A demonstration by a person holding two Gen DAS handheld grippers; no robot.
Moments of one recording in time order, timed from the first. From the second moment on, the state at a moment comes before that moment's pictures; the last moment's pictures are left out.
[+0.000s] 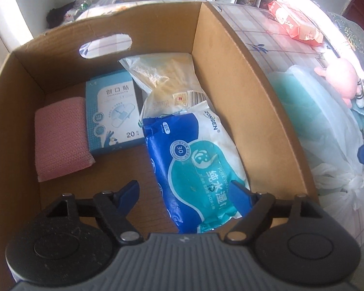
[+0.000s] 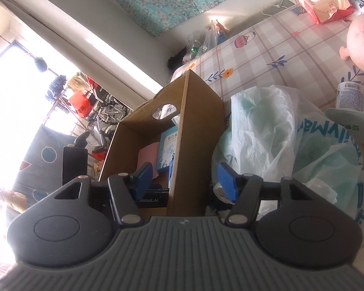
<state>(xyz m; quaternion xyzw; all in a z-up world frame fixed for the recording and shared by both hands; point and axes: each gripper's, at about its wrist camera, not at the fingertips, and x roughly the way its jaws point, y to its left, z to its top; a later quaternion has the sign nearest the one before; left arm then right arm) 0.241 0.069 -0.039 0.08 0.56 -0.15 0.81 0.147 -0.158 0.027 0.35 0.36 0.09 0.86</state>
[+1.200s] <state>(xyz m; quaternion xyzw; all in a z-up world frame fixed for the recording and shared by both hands) 0.222 -0.138 0.054 0.08 0.46 -0.29 0.84 0.043 -0.278 0.039 0.27 0.28 -0.07 0.92</state>
